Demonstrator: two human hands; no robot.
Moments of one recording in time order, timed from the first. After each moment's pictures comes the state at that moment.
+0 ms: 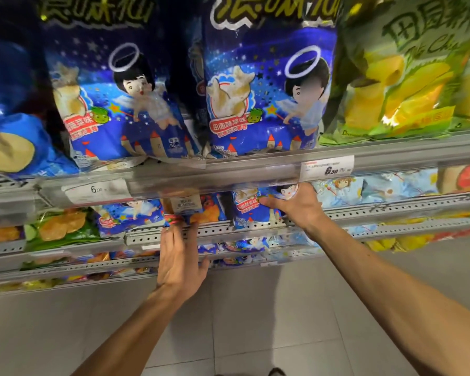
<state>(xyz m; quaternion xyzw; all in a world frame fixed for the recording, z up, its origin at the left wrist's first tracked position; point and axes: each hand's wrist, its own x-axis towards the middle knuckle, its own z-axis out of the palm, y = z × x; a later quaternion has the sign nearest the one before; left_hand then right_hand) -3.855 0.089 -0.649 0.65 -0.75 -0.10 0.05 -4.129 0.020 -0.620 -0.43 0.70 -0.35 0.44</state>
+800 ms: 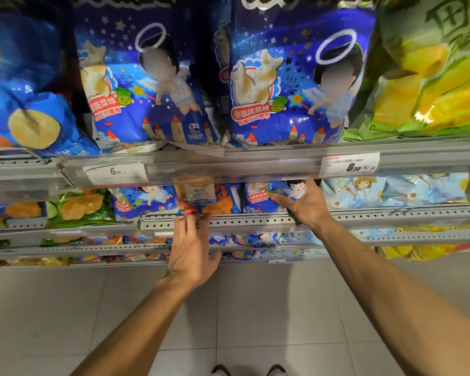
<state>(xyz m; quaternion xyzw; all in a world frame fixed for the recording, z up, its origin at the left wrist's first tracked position) -3.852 0.090 -0.655 0.65 -0.75 -0.10 0.06 -4.120 0.011 -0.645 -0.45 0.71 -0.33 0.42</state>
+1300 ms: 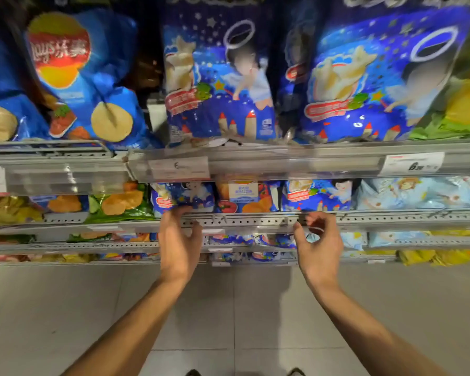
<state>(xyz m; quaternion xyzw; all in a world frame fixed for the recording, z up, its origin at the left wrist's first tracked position) -3.764 0.086 -0.629 0.70 -0.56 -0.20 0.39 -4.010 0.104 -0.658 -0.43 0.71 -0.51 0.23</state>
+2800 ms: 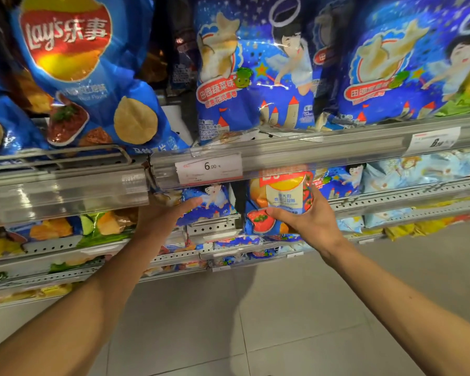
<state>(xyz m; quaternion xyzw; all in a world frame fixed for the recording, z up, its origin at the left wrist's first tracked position) -3.683 0.003 -0.623 0.66 -0.48 -0.44 0.38 -3.967 0.068 -0.629 -0.42 0.70 -0.41 0.40</state>
